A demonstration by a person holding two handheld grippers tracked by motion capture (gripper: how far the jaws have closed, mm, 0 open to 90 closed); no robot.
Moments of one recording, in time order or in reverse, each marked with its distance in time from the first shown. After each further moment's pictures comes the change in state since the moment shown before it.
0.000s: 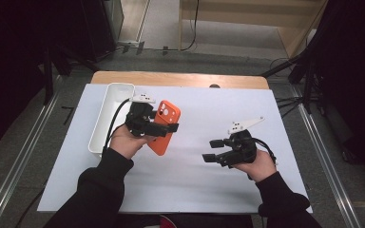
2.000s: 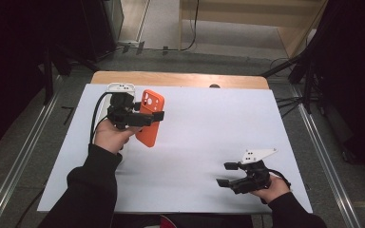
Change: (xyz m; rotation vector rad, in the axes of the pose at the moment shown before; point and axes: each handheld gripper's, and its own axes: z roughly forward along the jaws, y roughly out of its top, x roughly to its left) left arm 0.018 0.009 -0.043 -0.092 0.046 -0.074; right arm 0.007 -0.083 -0.008 0.016 -0.086 -0.026
